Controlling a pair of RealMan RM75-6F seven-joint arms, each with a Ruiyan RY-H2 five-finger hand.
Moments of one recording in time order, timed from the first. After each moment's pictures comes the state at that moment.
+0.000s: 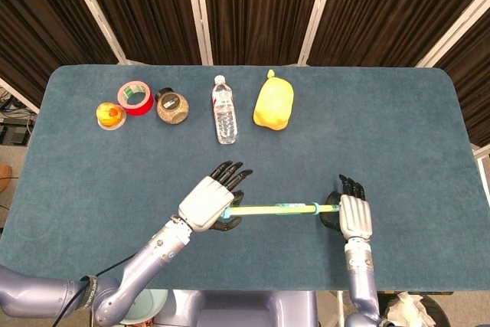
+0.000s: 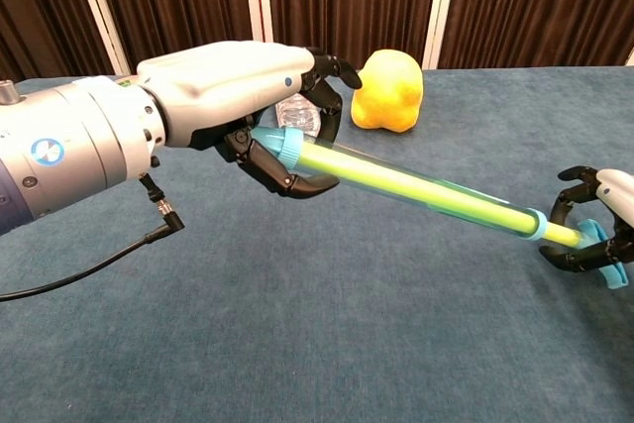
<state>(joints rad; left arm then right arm) -0.82 -1.58 -0.15 -1.86 1.21 1.10 0.66 0.31 -1.74 0.21 -1.53 -1.01 1.31 -0.43</state>
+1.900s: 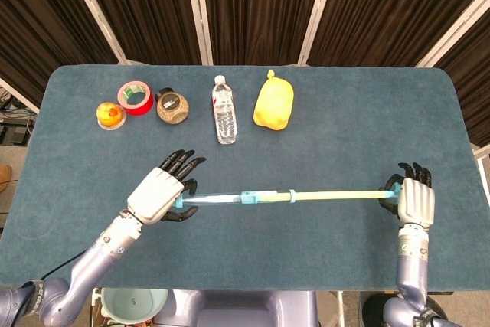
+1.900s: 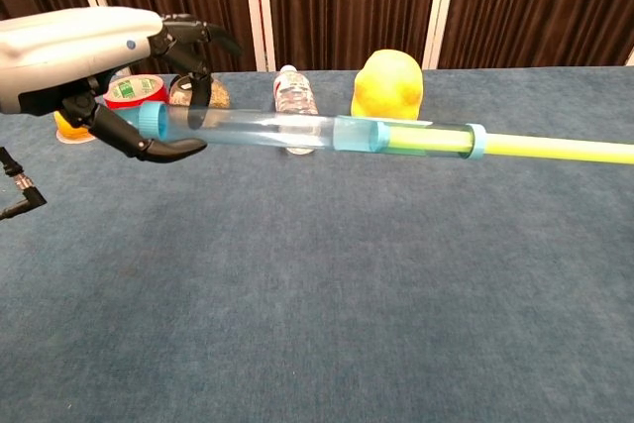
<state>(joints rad) -0.67 -1.32 -0.06 -1.87 1.39 1.16 0.42 0.28 -1.50 0.31 -1.52 -0.92 1.33 -0.35</state>
